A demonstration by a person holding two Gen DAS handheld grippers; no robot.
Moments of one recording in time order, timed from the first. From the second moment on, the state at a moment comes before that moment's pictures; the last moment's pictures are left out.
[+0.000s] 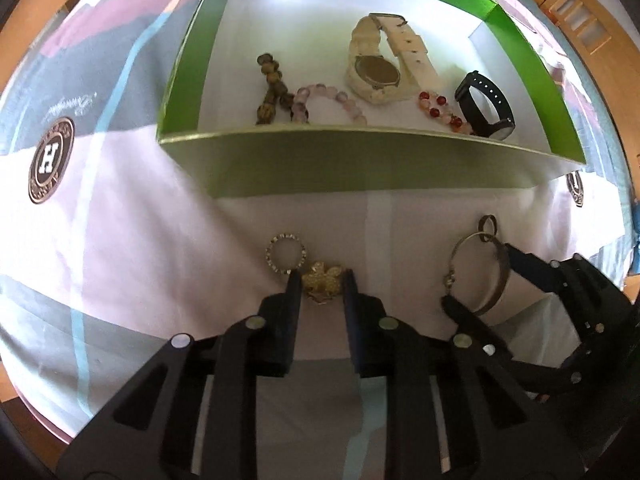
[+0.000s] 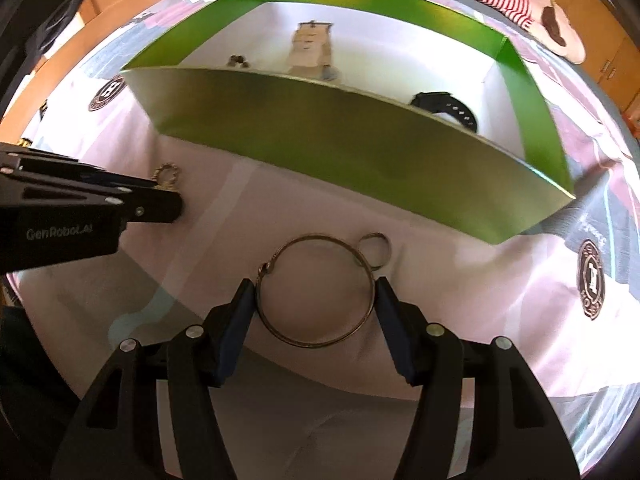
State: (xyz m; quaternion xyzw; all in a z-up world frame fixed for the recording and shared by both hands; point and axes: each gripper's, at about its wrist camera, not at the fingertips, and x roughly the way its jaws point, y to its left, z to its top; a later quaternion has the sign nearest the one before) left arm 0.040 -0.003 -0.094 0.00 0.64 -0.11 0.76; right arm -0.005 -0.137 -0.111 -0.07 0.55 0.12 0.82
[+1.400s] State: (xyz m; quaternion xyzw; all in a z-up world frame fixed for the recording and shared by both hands) left arm 0.029 -0.049 -0.052 0.09 0.53 -0.12 0.83; right arm -0.008 -0.165 -0.079 -0.04 0.51 0.08 0.86
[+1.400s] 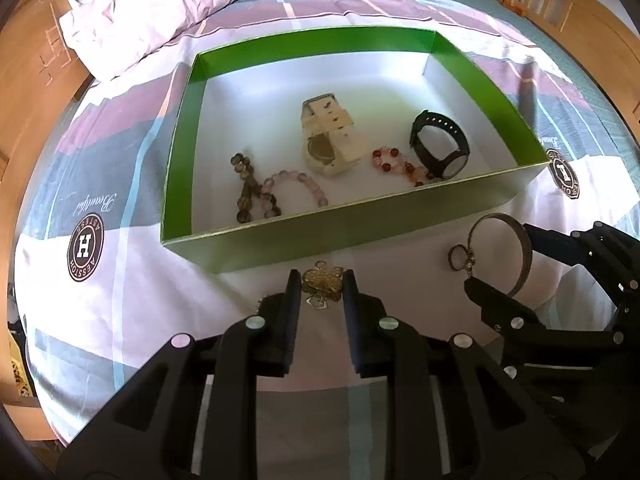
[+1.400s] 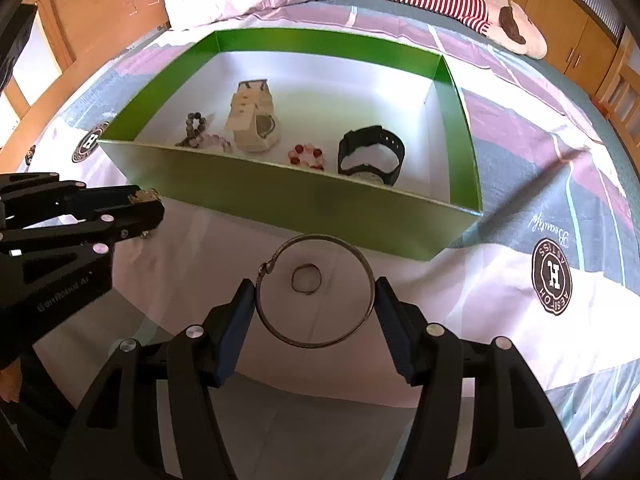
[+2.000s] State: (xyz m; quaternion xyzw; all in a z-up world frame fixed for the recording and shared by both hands) left arm 0.028 -0.049 -0.055 0.09 0.53 -0.12 0.83; right arm -0.009 -0.160 -0.082 -0.05 0.51 0.09 0.85
